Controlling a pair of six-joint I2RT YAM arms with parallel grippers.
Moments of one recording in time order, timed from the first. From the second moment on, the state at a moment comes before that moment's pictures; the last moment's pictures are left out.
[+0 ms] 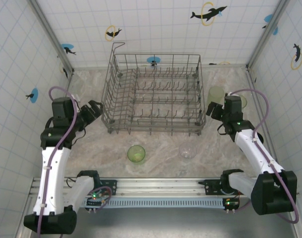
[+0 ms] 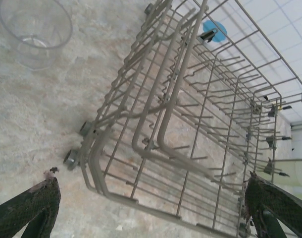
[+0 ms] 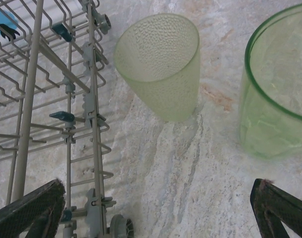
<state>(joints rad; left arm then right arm) -0.02 0.83 1.05 -0.91 0.24 -0.63 0.15 1.09 0.70 -0.31 0.09 0.39</state>
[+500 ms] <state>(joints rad) -0.06 0.67 0.84 -0.96 0.34 -0.63 0.23 1.03 0.78 -0.44 0.14 0.47</state>
